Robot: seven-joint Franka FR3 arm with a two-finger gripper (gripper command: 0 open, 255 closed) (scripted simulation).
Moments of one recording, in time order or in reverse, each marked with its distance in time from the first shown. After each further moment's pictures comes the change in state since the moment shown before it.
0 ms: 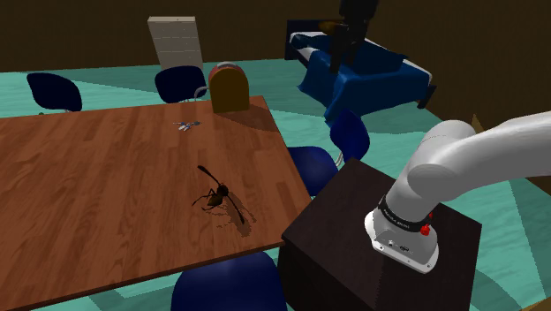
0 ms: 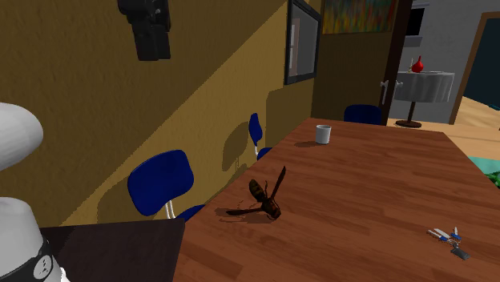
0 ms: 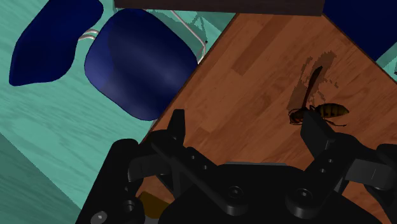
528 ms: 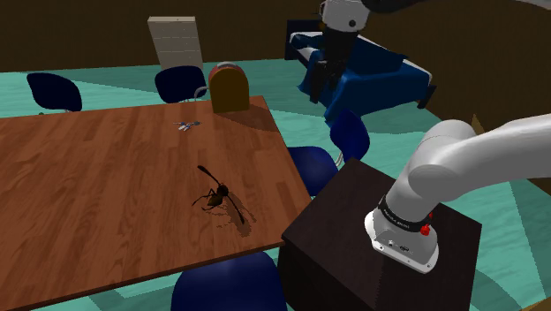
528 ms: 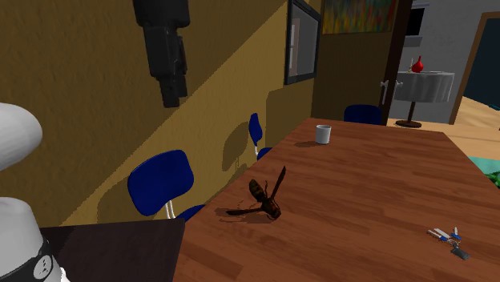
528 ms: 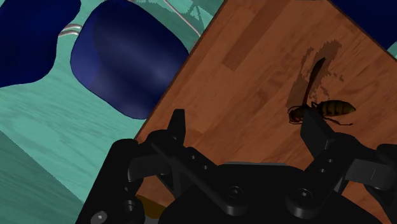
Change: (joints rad) arm 0.019 -0.035 0.104 -0.195 0.053 0.207 0.113
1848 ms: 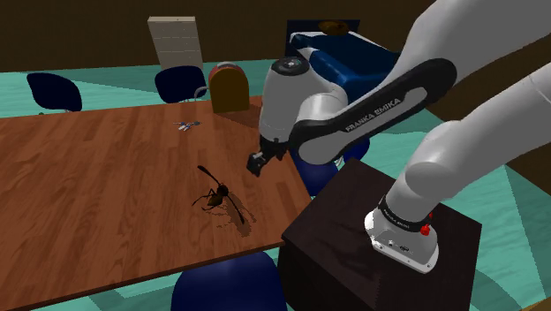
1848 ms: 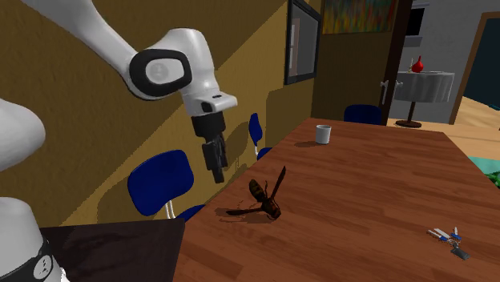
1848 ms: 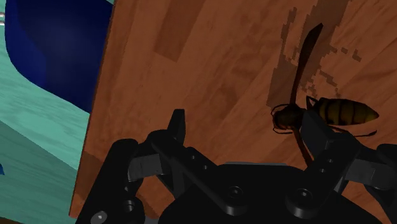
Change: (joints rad) arm -0.068 0.454 0.519 -0.230 0.019 0.827 0.514
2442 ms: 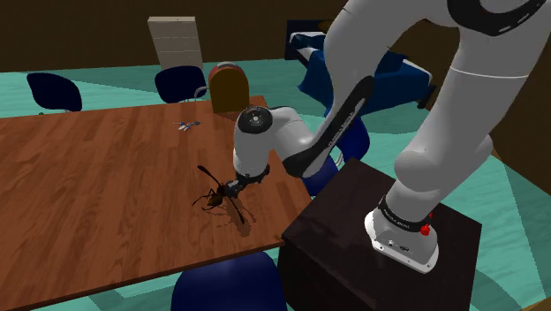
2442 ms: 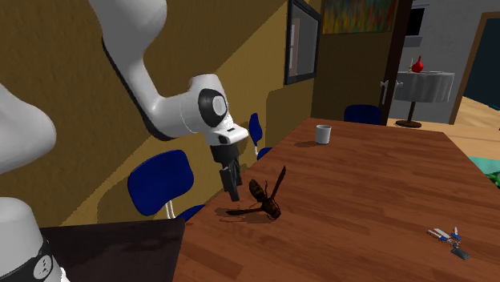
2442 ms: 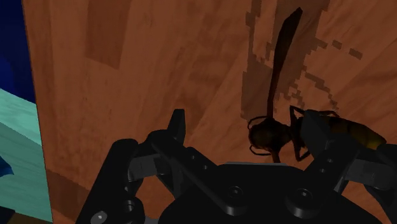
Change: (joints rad) arm -0.311 0.560 0.280 0.208 -0.934 0.113 0.854
